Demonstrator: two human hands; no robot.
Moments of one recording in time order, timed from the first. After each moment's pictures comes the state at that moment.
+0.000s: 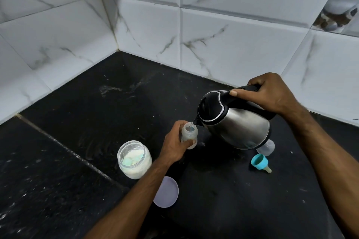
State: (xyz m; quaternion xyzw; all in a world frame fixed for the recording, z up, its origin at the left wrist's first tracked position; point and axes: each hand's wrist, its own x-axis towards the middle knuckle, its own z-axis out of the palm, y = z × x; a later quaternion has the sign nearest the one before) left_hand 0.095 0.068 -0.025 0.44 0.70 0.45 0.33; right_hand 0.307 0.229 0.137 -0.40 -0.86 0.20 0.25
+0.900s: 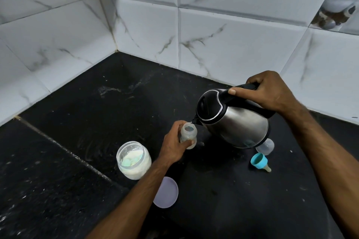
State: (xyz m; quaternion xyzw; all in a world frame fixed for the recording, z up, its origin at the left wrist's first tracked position) left_hand 0.093 0.069 -0.030 0.44 0.70 0.46 0.33; right_hand 0.307 0.230 0.139 -0.40 -0.86 0.20 0.25
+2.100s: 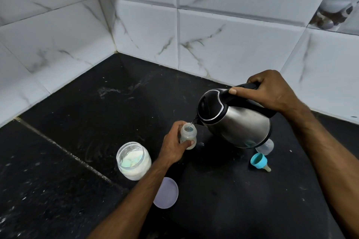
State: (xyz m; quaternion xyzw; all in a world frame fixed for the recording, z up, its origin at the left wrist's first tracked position) left_hand 0.095 0.069 -0.026 0.43 0.70 0.45 0.34; right_hand 0.309 0.229 0.143 -0.40 -0.86 0.19 0.25
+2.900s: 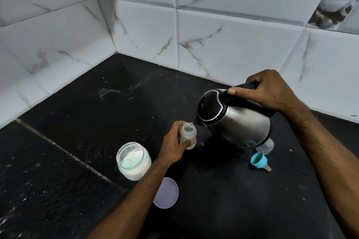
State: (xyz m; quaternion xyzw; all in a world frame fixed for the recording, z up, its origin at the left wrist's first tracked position) left_hand 0.093 0.070 -0.029 0.44 0.70 0.45 0.34; right_hand 0.310 0.231 0.140 -0.40 -0.86 0.18 0.25
